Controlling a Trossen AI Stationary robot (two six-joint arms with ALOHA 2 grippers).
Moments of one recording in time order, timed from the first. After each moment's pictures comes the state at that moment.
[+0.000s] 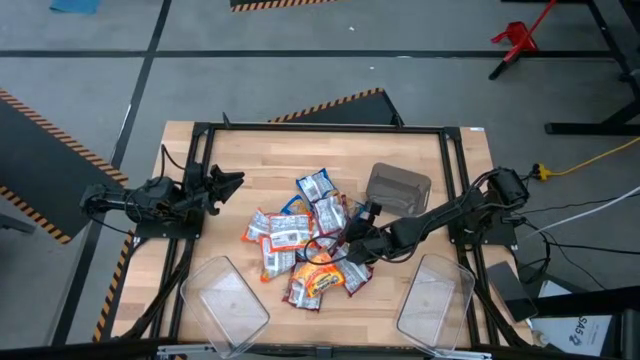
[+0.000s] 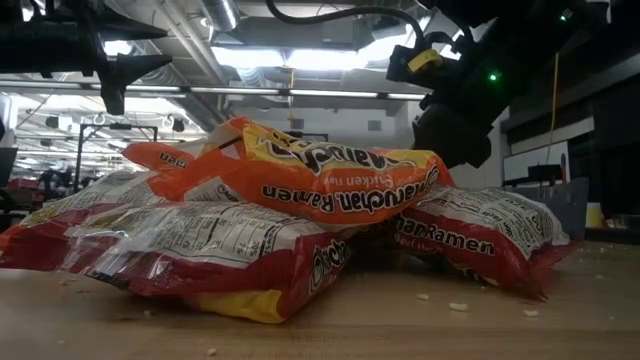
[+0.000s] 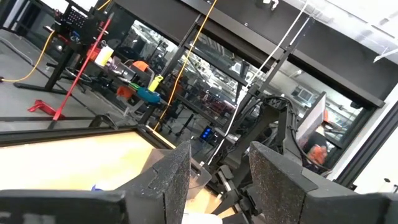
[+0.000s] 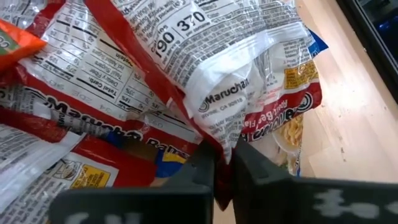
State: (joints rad) left arm -0.09 0.00 0.05 0.25 -0.45 -0.51; right arm 0.34 1.75 0.98 -0.32 0.66 0.40
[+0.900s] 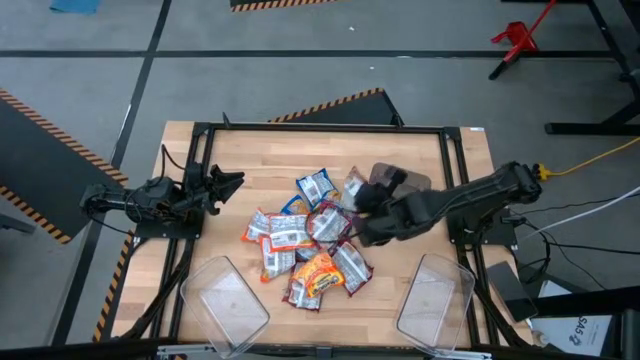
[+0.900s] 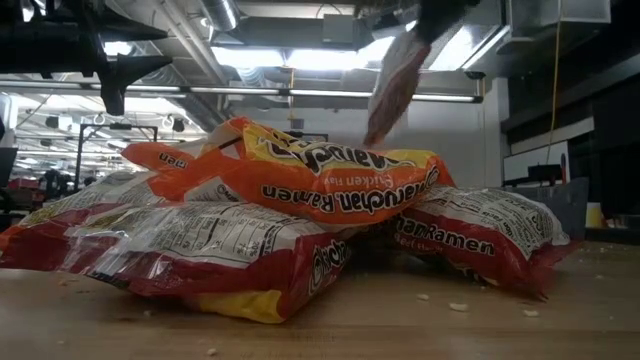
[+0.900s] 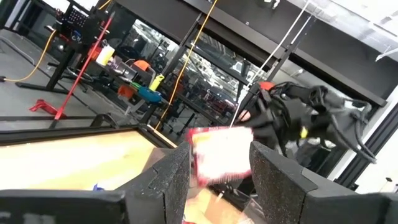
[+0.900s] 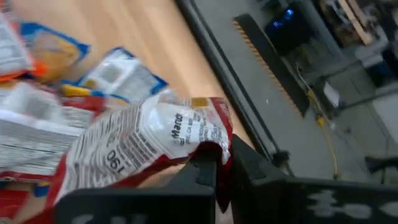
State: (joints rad) left arm -0.09 0.00 0.05 0.24 -0.45 -0.51; right arm 0.30 1.60 1.52 -1.24 0.90 0.59
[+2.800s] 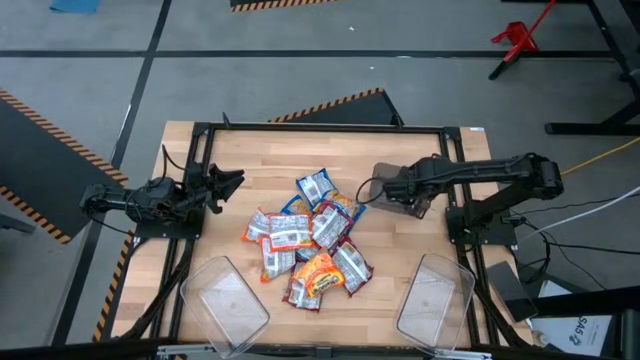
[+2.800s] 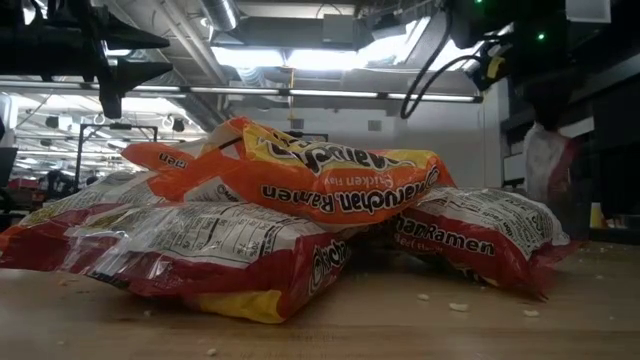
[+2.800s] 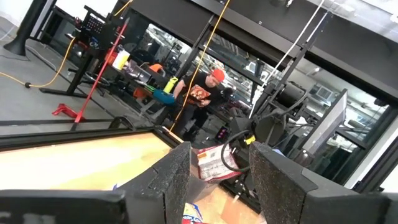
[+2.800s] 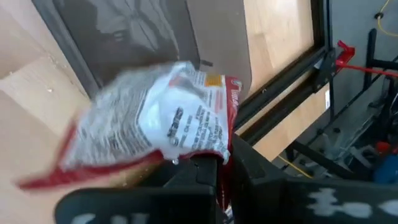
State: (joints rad) left arm -0.09 0.00 0.05 0.22 -0.51 -0.49; right arm -0.05 1.41 1.12 -1.55 0.39 0.51
